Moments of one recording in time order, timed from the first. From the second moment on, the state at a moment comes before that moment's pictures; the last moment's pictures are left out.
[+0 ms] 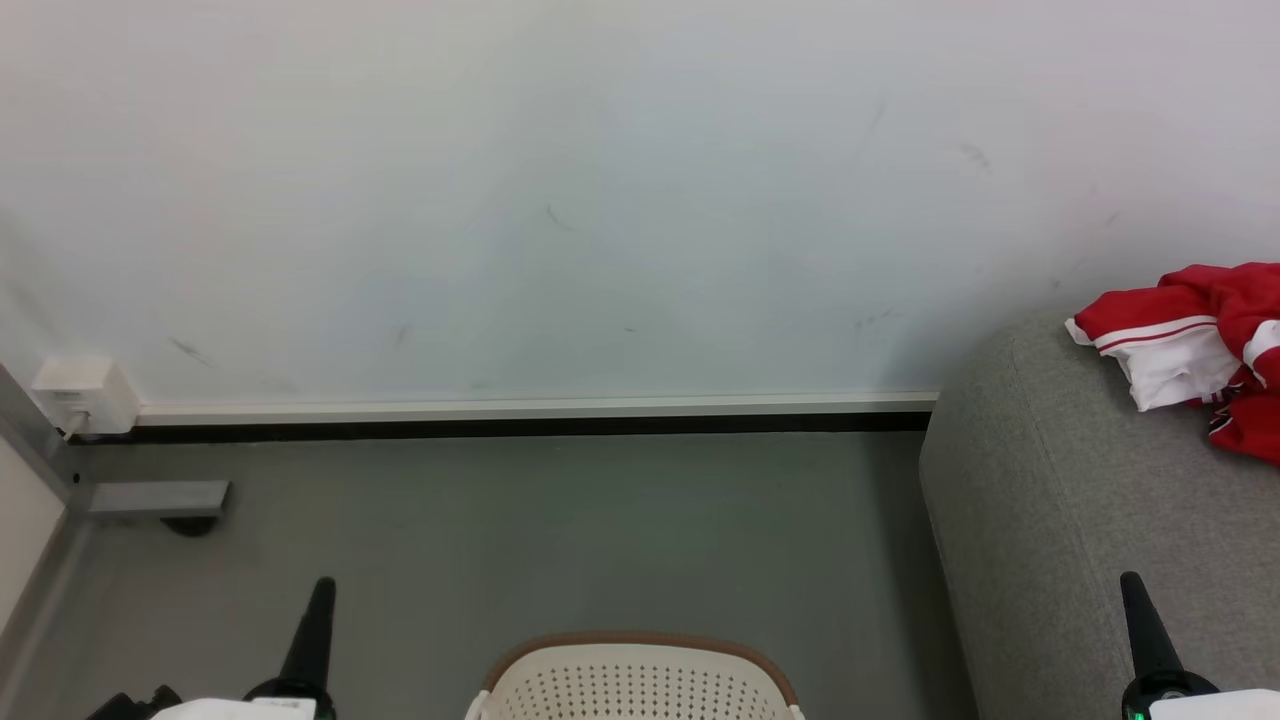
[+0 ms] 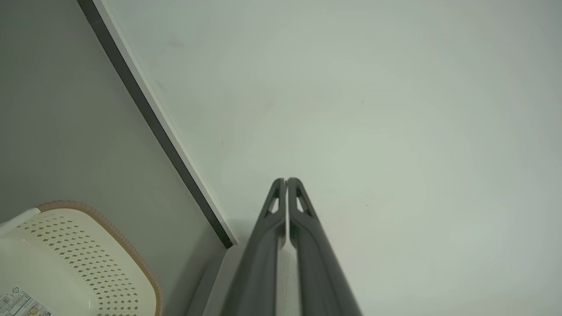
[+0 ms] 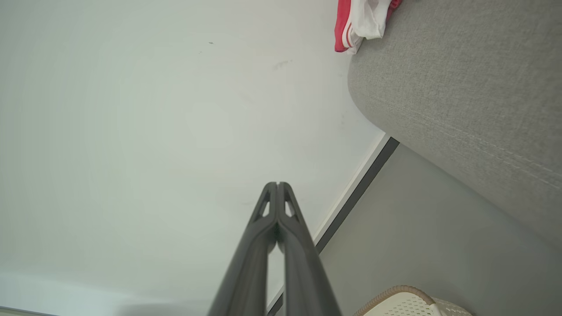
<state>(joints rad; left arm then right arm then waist) -0.06 0.07 0.07 0.27 -1.34 -0.10 0.03 -0.05 -0.05 -0.07 0.27 1.31 0.13 0.03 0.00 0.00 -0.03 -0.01</state>
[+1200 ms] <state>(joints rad) -0.10 0.05 0.11 0.25 -1.58 -0.12 0.11 -0.10 -0.05 -0.10 0.25 1.58 0.13 0.10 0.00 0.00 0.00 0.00</state>
